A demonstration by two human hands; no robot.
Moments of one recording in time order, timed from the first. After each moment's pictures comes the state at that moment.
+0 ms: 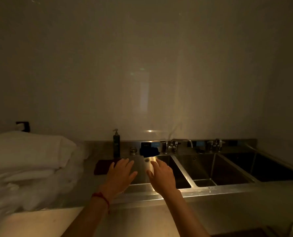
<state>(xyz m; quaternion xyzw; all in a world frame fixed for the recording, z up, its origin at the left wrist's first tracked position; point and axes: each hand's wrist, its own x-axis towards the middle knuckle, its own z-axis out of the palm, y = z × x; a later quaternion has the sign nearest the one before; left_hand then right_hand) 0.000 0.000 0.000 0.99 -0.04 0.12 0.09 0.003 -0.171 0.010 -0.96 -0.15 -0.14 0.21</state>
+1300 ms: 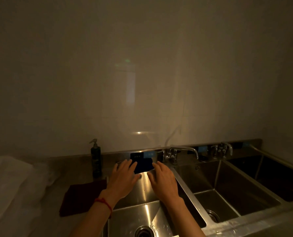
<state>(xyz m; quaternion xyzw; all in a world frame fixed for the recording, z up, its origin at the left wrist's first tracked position) 0.295 0.001 -0.017 0.99 -0.10 0.12 0.06 0.294 -0.164 -0.025 -0.95 -0.09 -0.18 0.23</state>
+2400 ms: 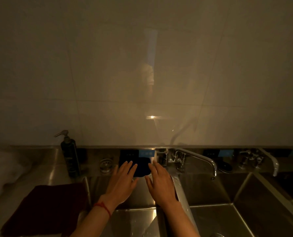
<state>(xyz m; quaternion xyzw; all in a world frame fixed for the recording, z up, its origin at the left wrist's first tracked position) 0.533 -0.081 -0.119 1.00 -0.02 0.06 0.07 0.552 -0.241 -0.114 -0.95 -0.21 -0.14 0.20</state>
